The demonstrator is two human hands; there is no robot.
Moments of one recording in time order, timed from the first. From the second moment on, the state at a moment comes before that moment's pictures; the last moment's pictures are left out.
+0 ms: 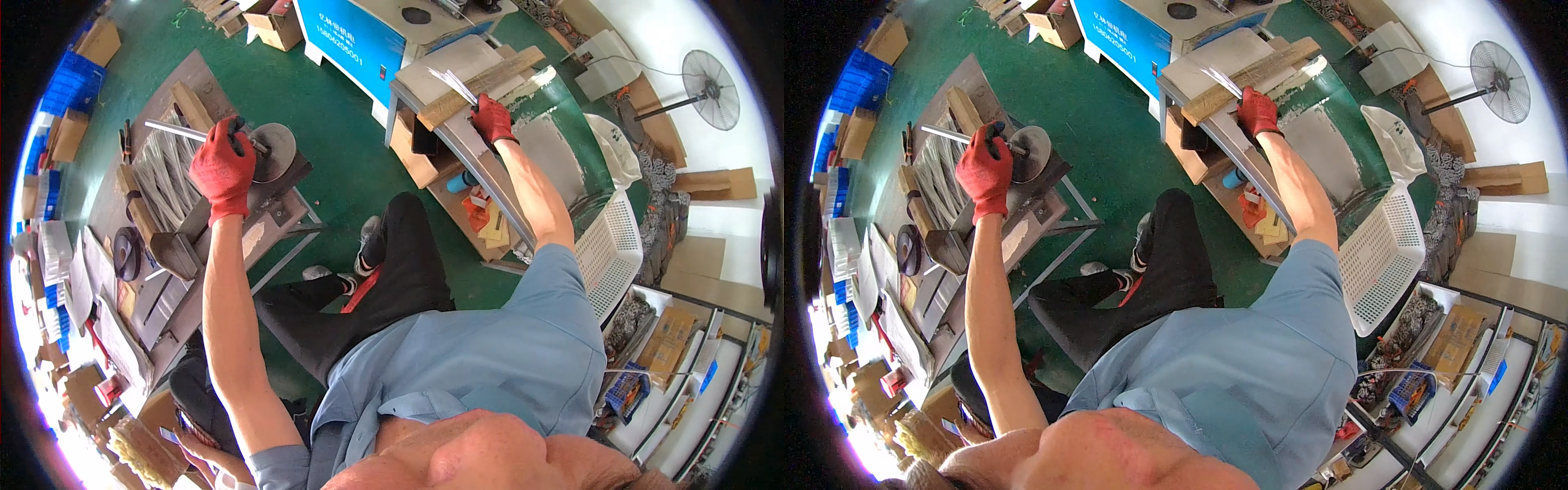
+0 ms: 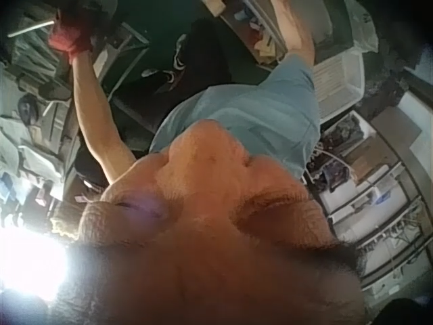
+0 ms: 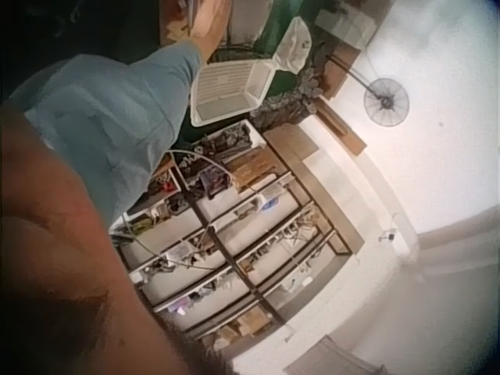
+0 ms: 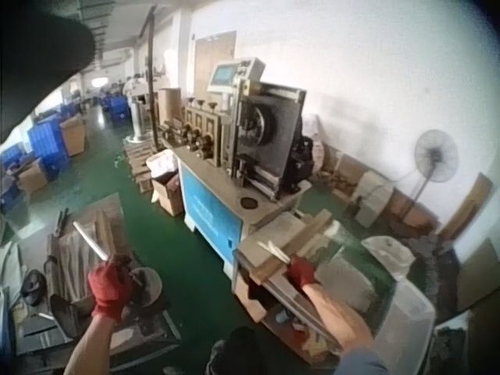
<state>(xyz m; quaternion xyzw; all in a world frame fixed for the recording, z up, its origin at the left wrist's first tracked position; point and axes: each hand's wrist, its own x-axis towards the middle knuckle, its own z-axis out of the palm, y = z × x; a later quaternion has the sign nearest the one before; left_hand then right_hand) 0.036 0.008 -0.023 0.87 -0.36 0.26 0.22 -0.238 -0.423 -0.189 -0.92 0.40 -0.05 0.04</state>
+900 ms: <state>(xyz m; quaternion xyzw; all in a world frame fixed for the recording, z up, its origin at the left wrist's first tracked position) 0.033 -0.001 -0.021 0.87 -0.36 0.23 0.24 -0.398 -0.470 0.082 -0.73 0.35 -0.53 0.25</state>
